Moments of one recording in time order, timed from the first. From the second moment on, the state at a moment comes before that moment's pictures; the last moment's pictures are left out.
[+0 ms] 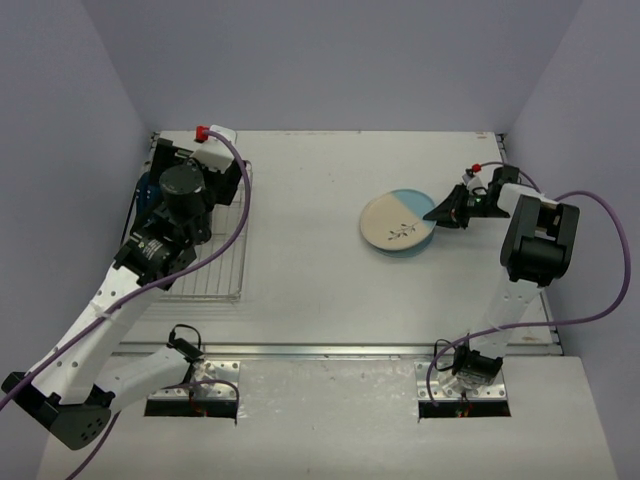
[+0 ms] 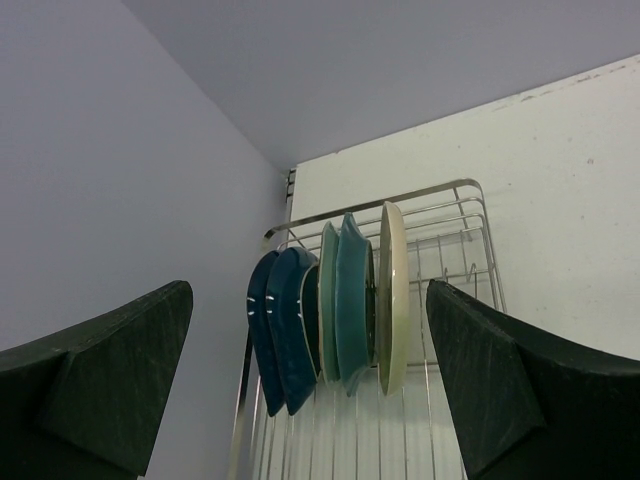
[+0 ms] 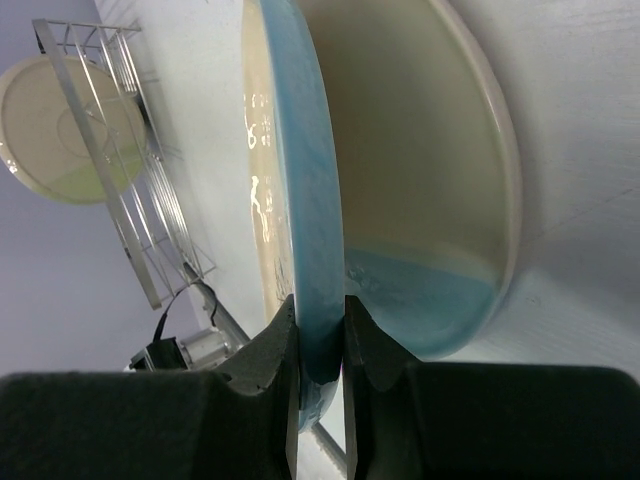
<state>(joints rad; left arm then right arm) -0.50 0.96 1.18 -0.36 -0.69 0.39 -0.31 2.05 1.30 -0.53 -0.95 0.19</state>
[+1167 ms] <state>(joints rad) -0.48 0.98 1.18 -0.39 -0.65 0.35 -0.21 2.09 1.48 -0.79 -0.39 -0.01</state>
